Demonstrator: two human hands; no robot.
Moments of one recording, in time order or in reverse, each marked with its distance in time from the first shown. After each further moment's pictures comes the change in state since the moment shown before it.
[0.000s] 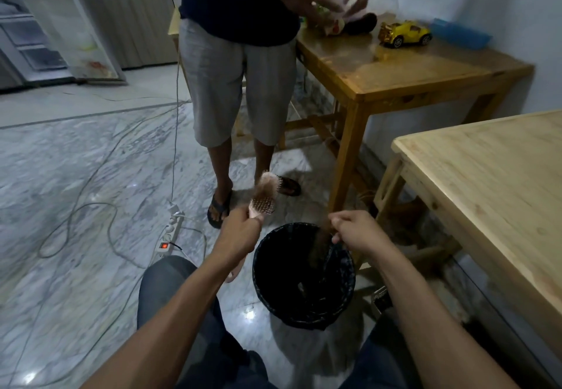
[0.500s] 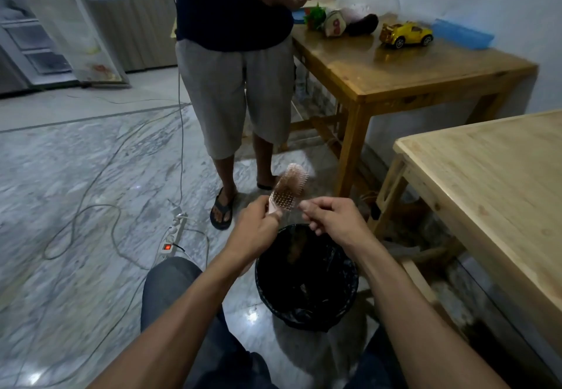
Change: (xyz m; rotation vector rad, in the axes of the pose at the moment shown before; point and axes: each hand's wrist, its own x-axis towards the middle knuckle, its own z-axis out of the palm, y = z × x) left_hand -0.007 0.024 0.012 0.110 0.000 0.161; right_hand 0.006 -0.017 0.031 0.342 -0.139 -0.299
